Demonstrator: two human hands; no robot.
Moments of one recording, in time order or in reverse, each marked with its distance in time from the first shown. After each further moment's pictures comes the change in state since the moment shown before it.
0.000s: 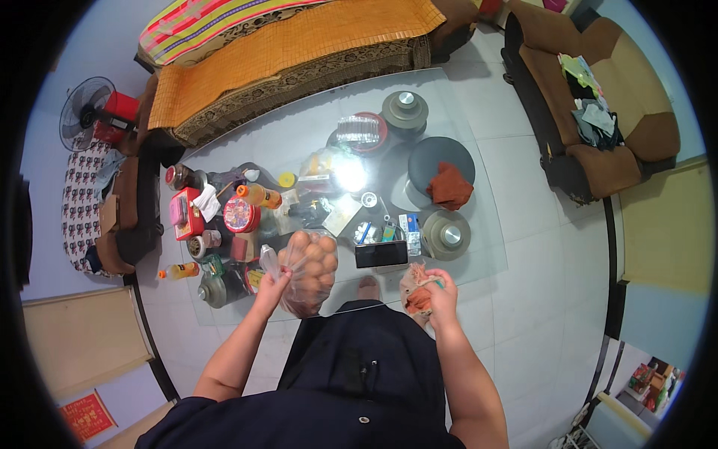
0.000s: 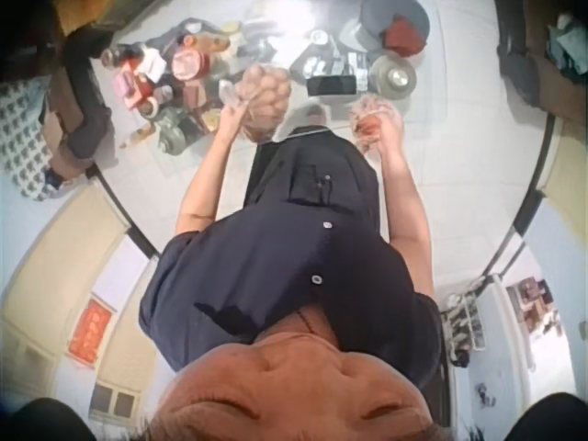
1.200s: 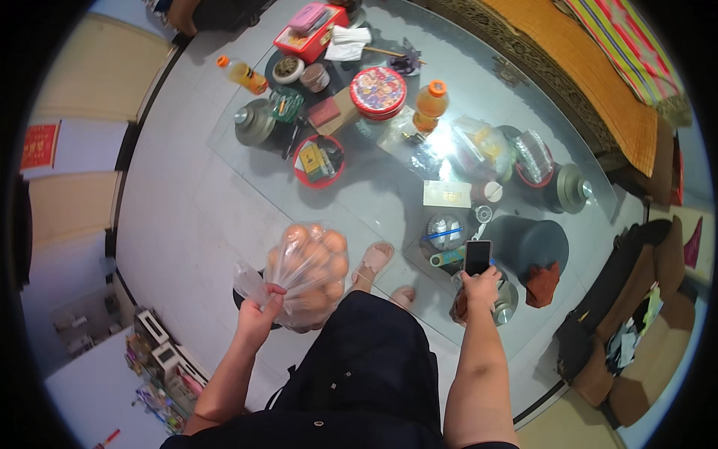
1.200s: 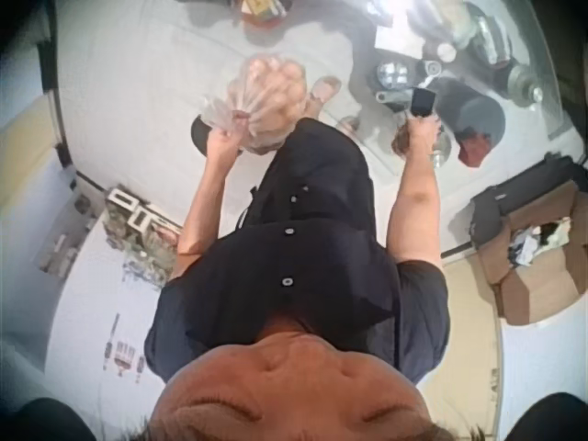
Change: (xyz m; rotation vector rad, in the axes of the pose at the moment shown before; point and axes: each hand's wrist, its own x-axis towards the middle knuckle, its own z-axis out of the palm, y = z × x) left_hand -0.215 -0.037 -0.005 -0.455 0.599 -0.468; right_hand 0.172 0.089 0.107 -2.000 -0.046 -0.354
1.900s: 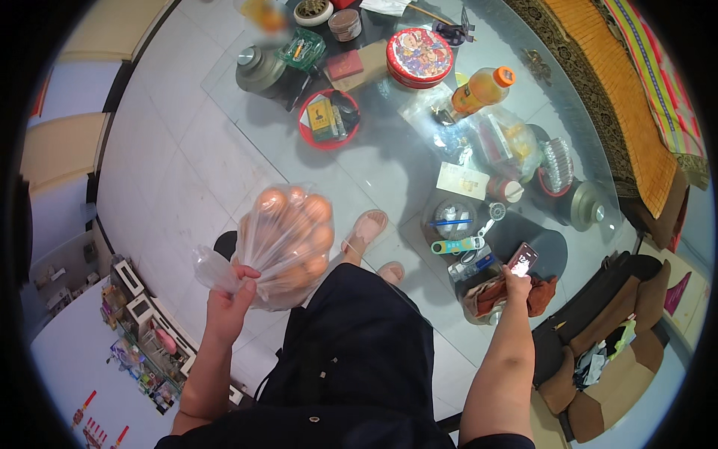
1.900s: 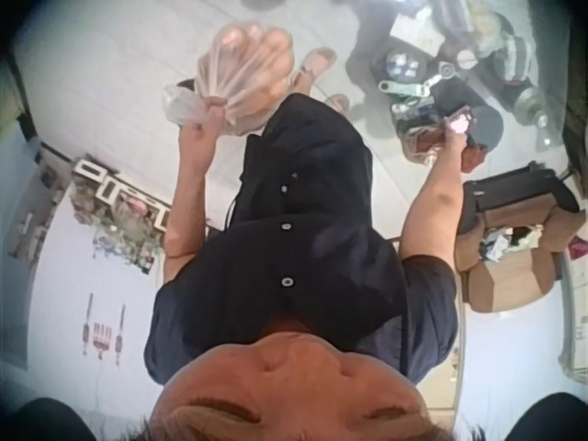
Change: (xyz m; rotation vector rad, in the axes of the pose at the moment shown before) left_hand 0.010 -0.008 -0.024 -0.187 0.086 0.024; right_hand 0.138 0.097 0.014 0.082 -0.064 0.195
